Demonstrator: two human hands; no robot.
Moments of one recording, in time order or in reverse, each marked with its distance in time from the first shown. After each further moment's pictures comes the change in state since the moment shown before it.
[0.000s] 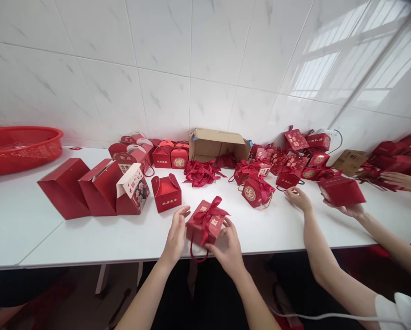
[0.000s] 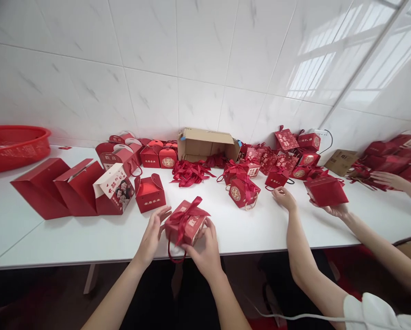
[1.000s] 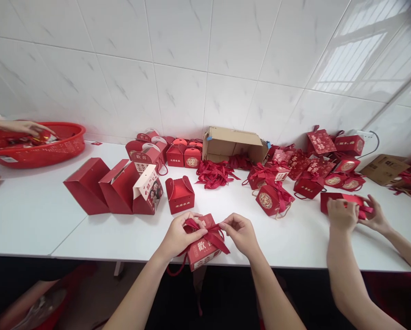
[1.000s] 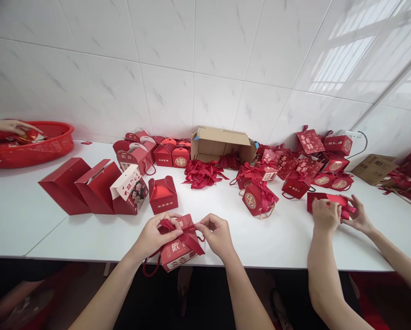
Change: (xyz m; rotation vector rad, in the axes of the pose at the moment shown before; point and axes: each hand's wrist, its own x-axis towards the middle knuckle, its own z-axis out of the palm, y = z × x) left_hand 0.025 0.044 -0.036 0.180 -0.208 -0.066; right_hand 0.075 -0.052 -0.005 0.419 -0.286 0.189
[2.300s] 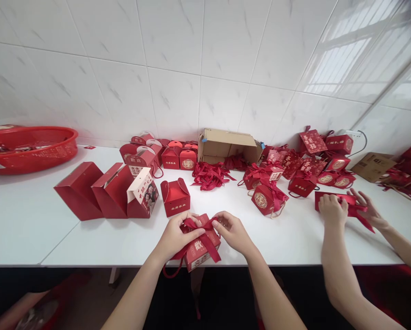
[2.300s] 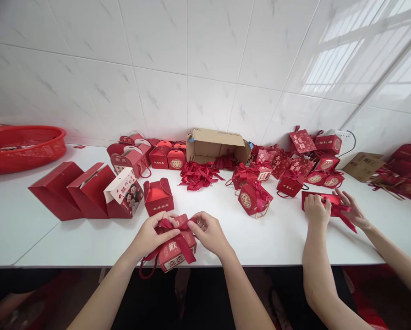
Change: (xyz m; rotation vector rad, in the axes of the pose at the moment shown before) left_hand 0.007 0.001 0.001 0.030 -0.045 0.036; right_hand 0.007 0.000 -0.002 -0.093 -0.164 0.018
